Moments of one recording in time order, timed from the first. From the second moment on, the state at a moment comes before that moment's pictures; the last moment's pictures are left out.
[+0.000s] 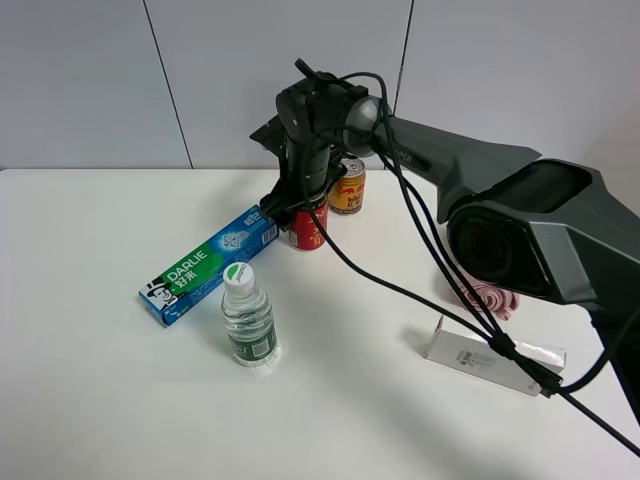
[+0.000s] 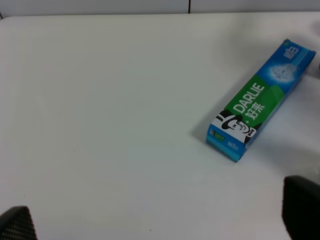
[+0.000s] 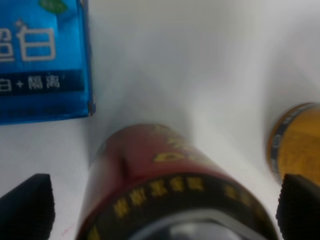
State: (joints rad) left arm 0.09 -0.01 -0.51 -0.03 1.05 0.00; right arm 0.65 2.50 -2.24 -0.13 1.06 -0.15
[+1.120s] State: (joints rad) left arm 0.09 -0.01 -0.51 -0.03 1.05 0.00; right arm 0.65 2.02 -2.24 -0.12 1.23 -0.10
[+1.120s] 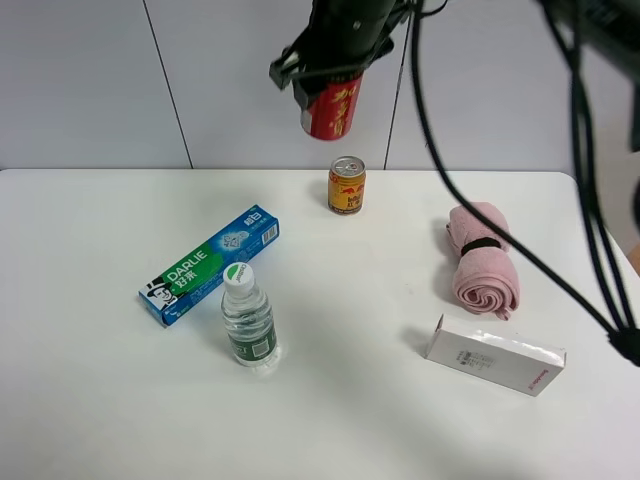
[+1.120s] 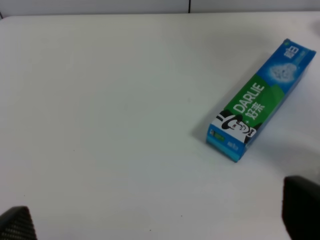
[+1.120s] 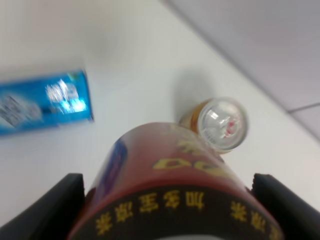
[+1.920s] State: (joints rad) left arm 0.09 -0.01 -0.51 -0.03 1.05 0.00; right arm 0.65 1.26 -1.52 -0.41 1.25 0.19
